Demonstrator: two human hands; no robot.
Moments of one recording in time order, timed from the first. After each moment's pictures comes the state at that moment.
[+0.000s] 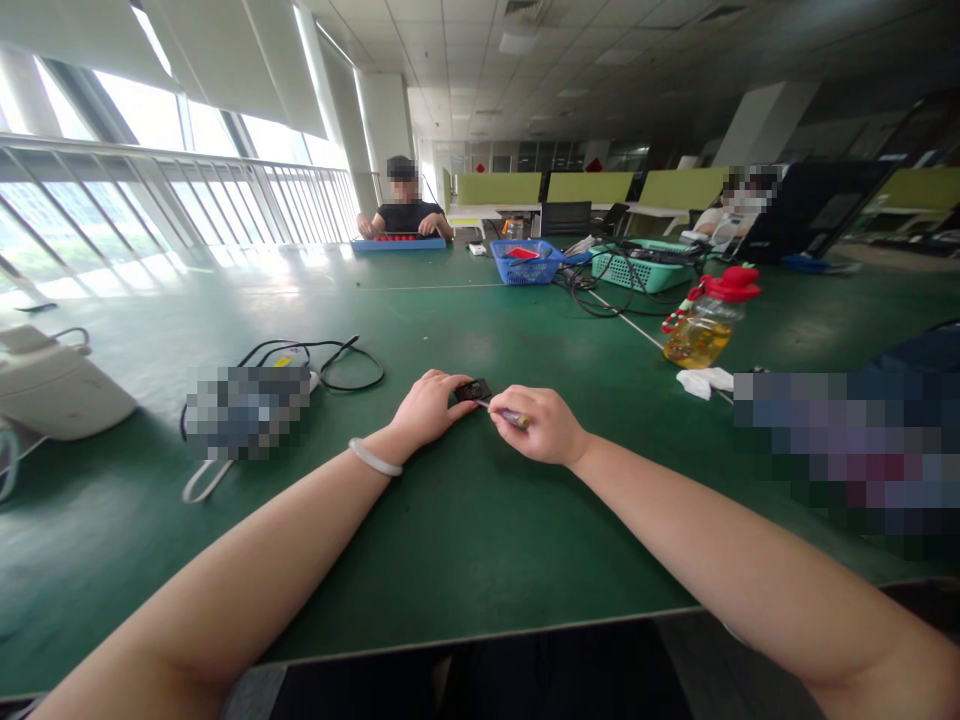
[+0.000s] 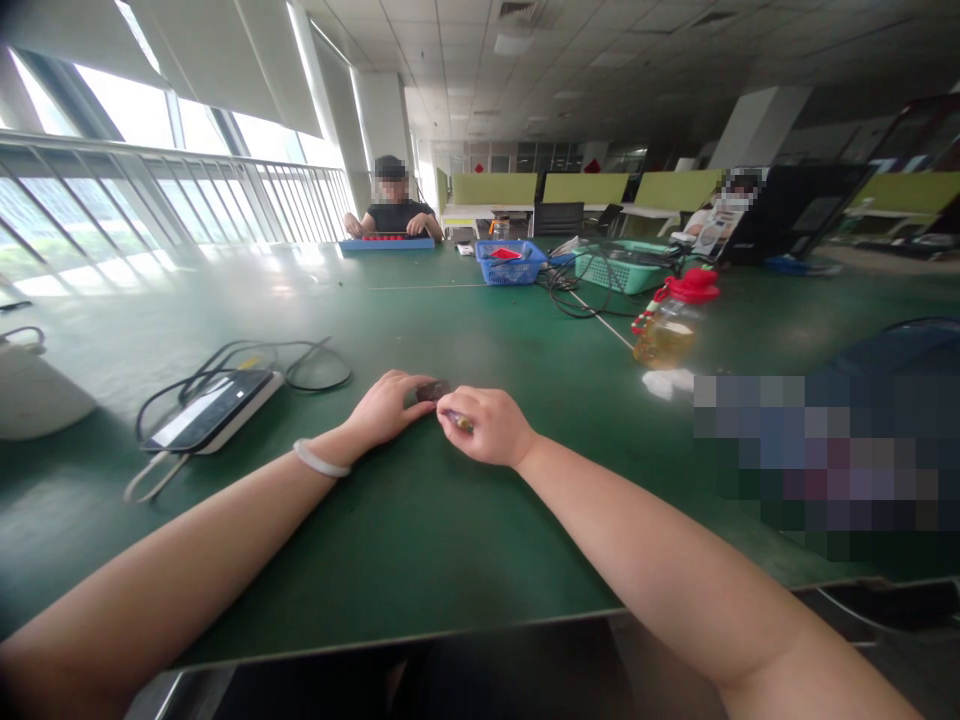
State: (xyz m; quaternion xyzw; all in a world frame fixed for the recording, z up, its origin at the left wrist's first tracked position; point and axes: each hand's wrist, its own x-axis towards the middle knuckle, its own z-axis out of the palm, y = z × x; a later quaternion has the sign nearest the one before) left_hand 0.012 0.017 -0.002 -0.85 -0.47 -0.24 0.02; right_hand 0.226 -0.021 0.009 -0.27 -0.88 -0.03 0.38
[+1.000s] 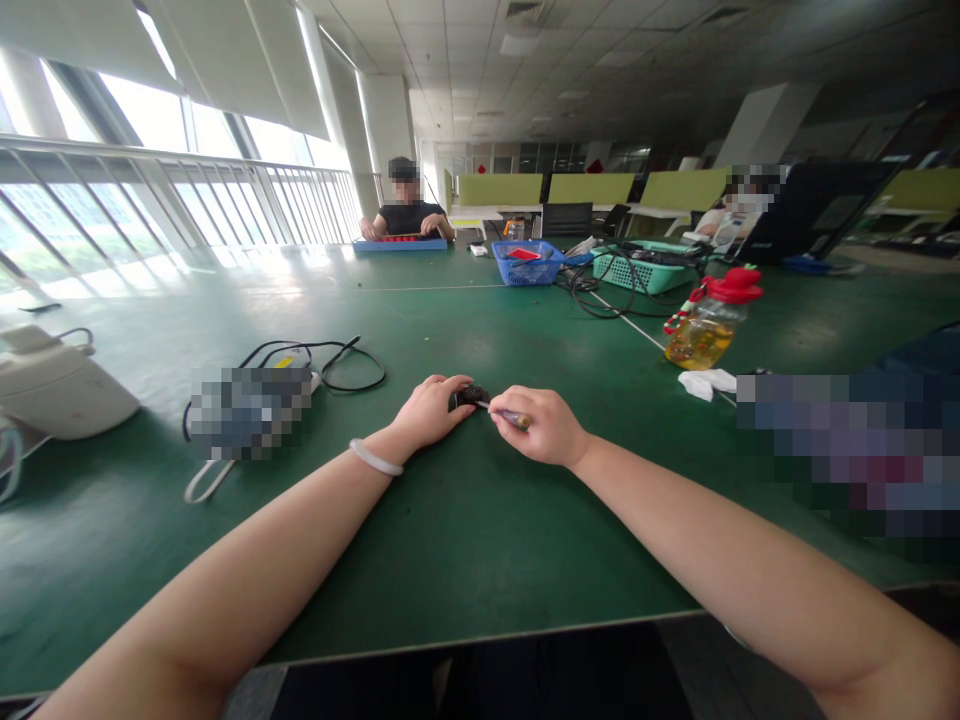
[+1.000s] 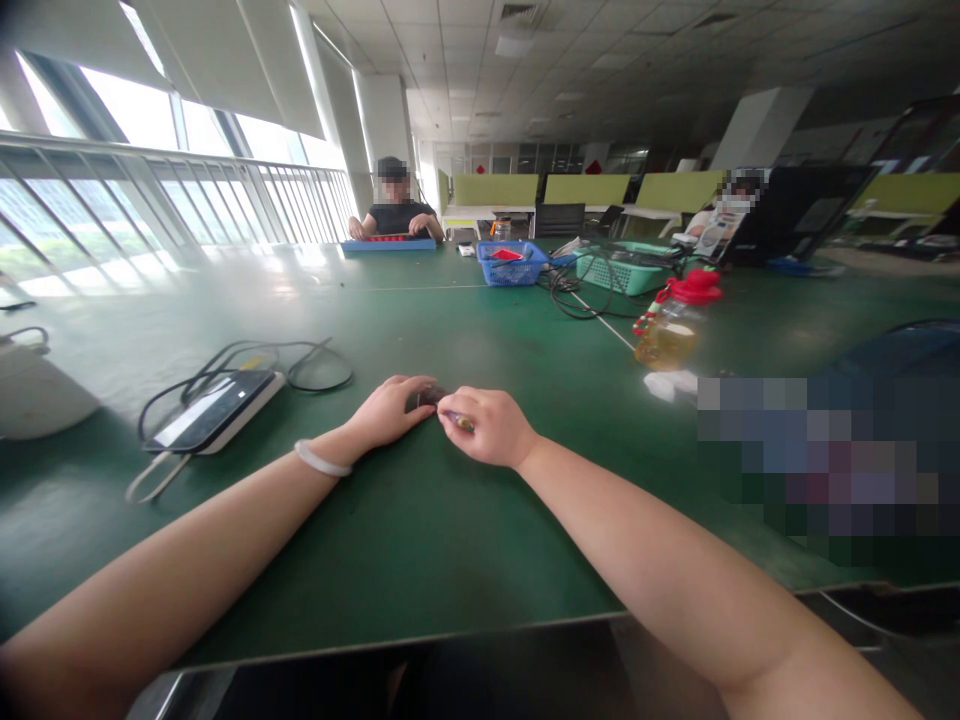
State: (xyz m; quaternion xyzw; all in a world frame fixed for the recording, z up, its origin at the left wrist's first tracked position) left_hand 0.011 0.017 -0.004 -0.84 -0.50 -0.21 -0.03; right_hand 0.225 -0.021 0.009 -0.28 -0.88 -0.03 0.38
